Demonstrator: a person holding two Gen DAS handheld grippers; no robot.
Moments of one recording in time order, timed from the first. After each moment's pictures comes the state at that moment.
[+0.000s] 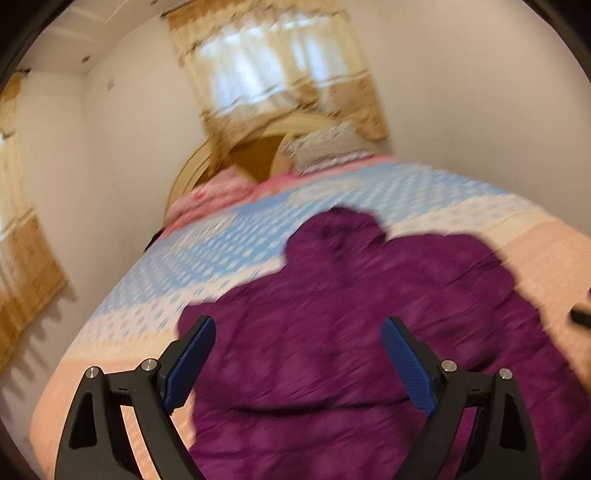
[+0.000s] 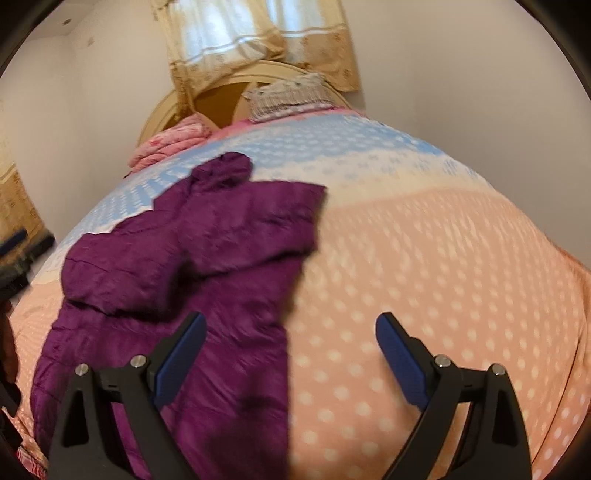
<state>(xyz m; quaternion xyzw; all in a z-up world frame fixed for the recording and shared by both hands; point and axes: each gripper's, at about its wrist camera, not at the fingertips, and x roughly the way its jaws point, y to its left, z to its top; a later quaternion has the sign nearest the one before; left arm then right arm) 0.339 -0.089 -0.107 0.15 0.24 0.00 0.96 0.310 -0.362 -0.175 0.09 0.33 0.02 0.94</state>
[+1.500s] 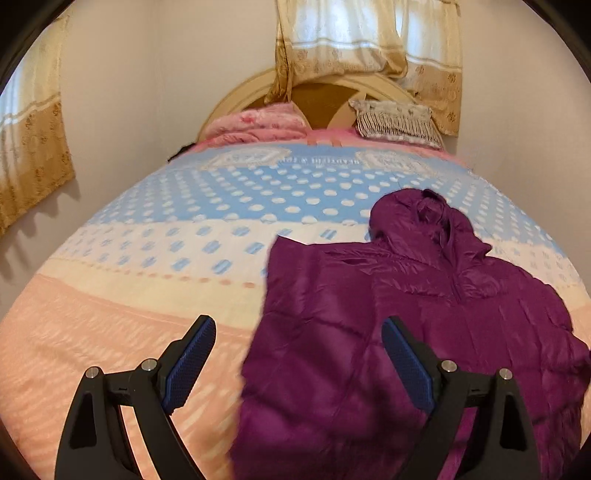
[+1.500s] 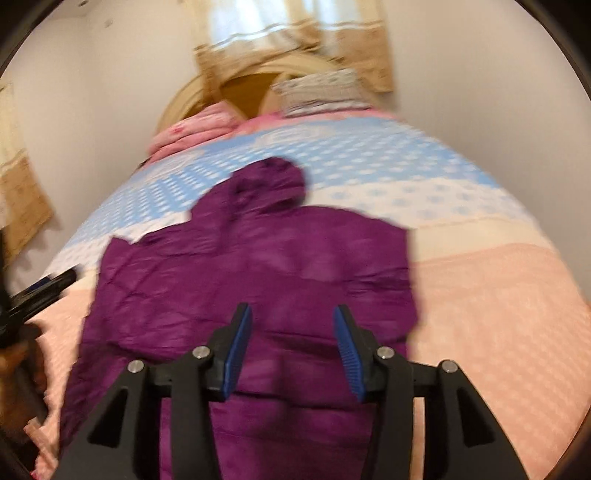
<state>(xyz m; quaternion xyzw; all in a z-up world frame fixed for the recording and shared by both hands) 0.461 0.029 -0.140 -0.01 0.33 0.04 0.94 0.399 -0.275 -0.153 0.07 0.36 0.06 0.93</state>
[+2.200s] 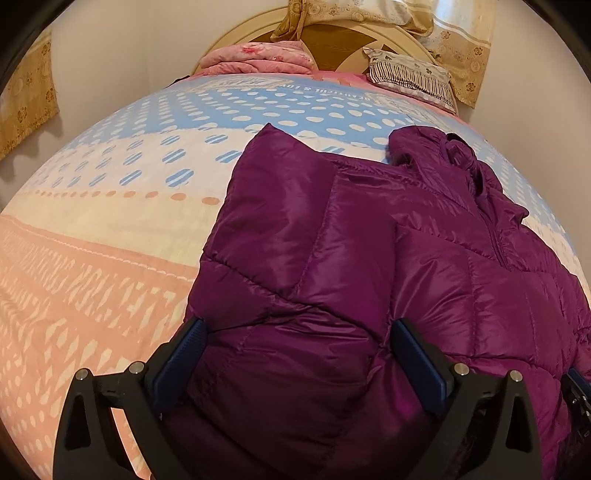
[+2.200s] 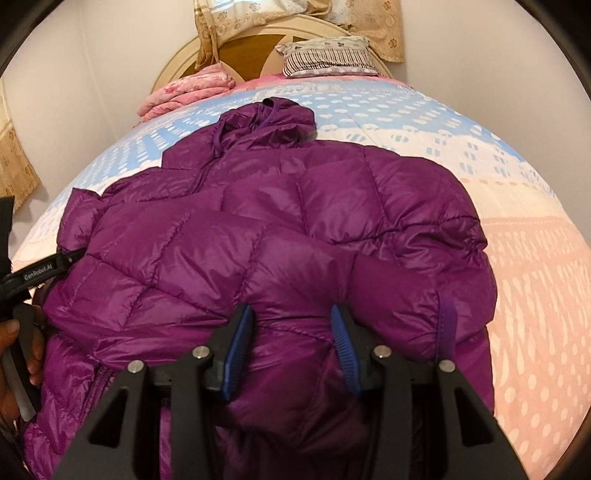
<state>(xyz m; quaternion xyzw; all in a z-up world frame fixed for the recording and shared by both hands) 0.504 0.039 -0.219 -0.07 0.42 0.03 0.90 0.429 -0.264 -0.227 0.04 0.41 0.04 0.91</state>
